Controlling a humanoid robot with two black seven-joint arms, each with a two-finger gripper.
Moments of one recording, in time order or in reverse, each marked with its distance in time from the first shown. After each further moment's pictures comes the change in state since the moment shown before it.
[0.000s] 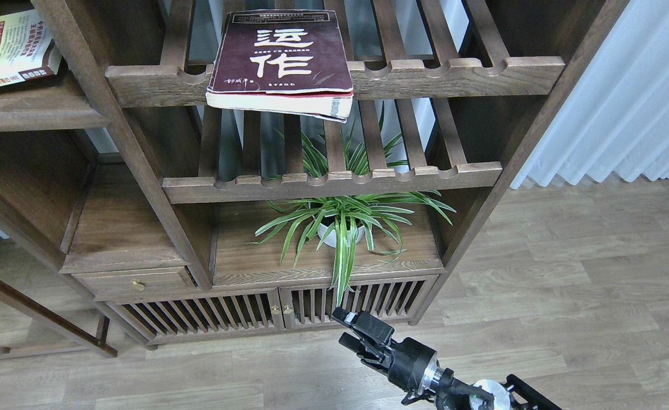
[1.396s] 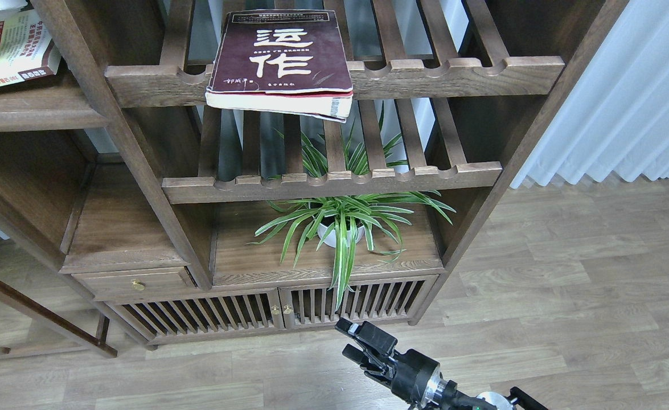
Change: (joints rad) left arm -0.152 -0.267 -0.003 0.314 0.021 0.000 0.000; right arm -0.046 0.000 0.005 -0.009 0.003 0.000 0.000
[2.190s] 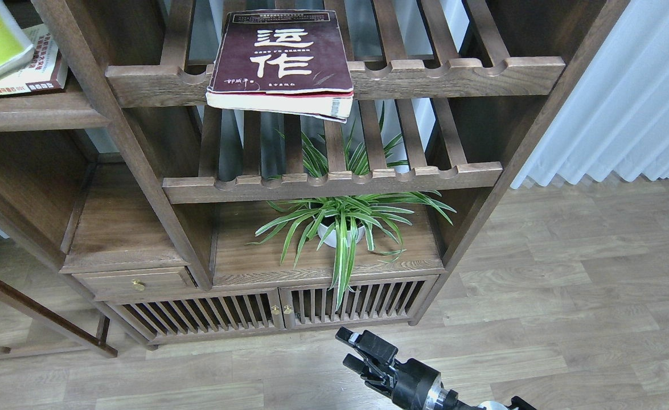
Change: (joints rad) left arm -0.085 -0.030 -0.004 0.002 0.087 0.000 0.000; right arm -0.012 0.000 -0.005 0.000 -0.003 0.000 0.000
